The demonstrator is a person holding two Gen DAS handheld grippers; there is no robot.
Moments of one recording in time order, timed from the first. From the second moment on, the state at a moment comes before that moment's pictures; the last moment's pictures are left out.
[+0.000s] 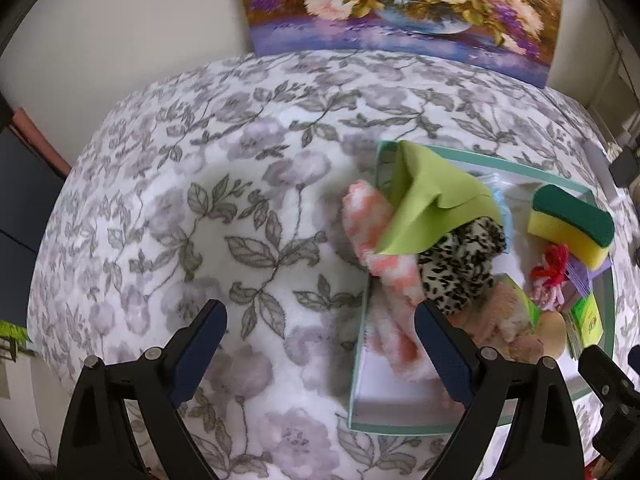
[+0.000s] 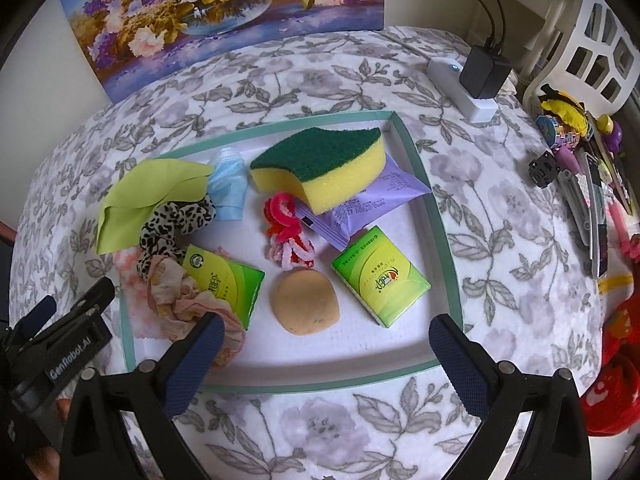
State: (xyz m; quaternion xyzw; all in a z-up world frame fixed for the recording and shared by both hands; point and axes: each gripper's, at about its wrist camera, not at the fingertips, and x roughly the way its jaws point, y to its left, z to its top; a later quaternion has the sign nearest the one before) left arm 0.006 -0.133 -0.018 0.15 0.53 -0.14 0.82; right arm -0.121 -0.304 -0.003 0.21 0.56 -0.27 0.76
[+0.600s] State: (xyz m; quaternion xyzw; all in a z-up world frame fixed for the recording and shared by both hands) left arm -0.013 -0.105 0.007 0.17 0.49 -0.08 0.85; right arm -0.129 -0.282 -0.002 0.19 0.56 -0.27 0.76
